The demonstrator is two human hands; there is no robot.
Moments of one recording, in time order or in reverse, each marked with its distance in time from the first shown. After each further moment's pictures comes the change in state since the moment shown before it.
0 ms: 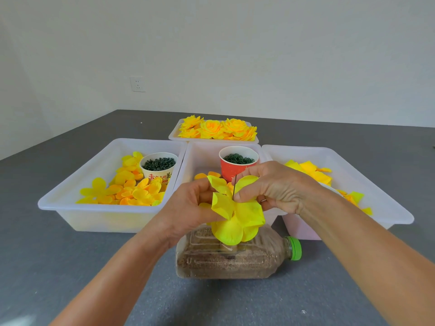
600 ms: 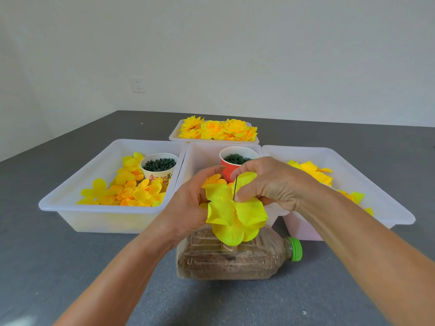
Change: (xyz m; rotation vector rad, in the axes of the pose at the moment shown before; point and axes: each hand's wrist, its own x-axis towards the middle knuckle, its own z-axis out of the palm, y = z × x) left_hand 0.000 0.002 0.003 0.018 0.025 0.069; right_hand 0.000 -0.008 0.003 -0.098 0.026 -0.051
